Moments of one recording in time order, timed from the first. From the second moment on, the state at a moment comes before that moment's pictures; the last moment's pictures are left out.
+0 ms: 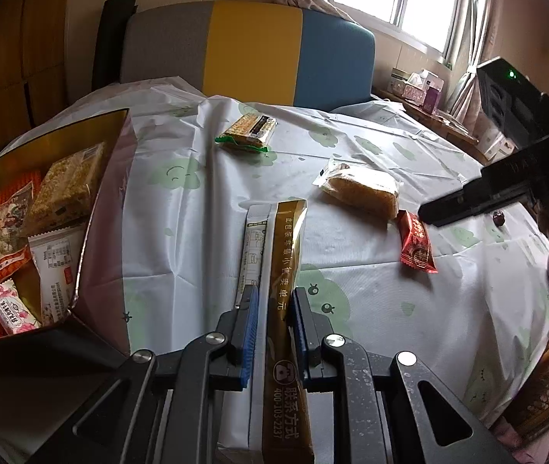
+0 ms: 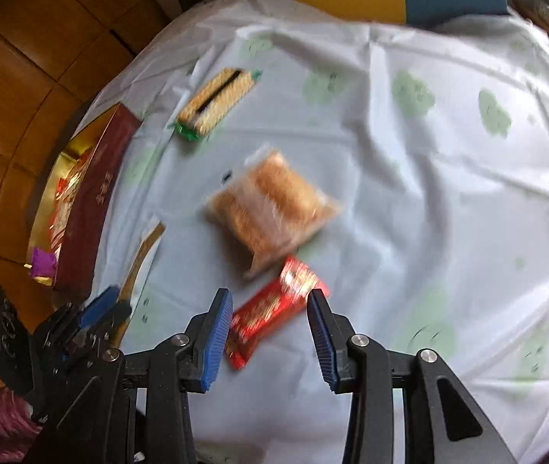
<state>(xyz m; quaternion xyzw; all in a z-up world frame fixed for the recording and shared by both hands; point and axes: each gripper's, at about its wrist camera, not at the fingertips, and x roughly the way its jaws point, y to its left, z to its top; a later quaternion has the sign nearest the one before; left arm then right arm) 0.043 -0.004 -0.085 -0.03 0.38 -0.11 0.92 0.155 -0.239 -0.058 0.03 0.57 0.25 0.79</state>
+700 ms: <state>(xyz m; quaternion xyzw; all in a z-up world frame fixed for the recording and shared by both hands) 0.044 -0.005 -0.086 -0.03 0.39 -0.10 0.92 0.159 -0.237 -0.065 -0.08 0.56 0.15 0.81</state>
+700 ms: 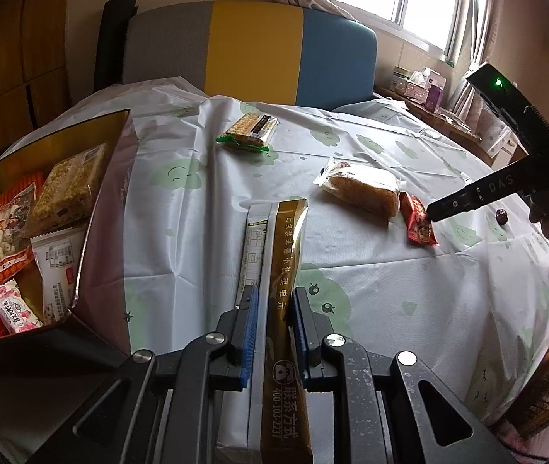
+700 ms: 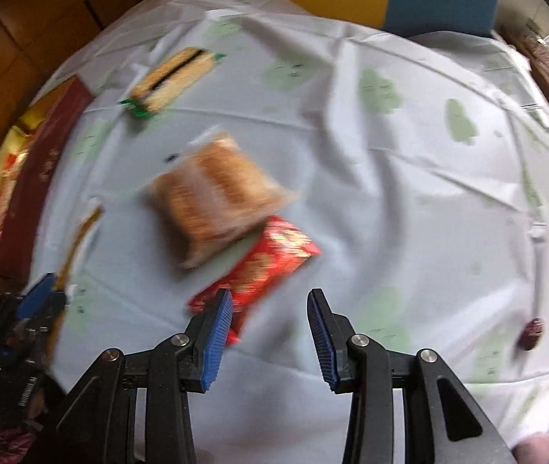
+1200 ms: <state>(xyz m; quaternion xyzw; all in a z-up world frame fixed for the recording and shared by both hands) 0.046 -0.011 -0.085 -0.01 0.39 -0.09 0.92 0.167 -0.248 -0.052 -0.05 0.49 0.18 0.85</state>
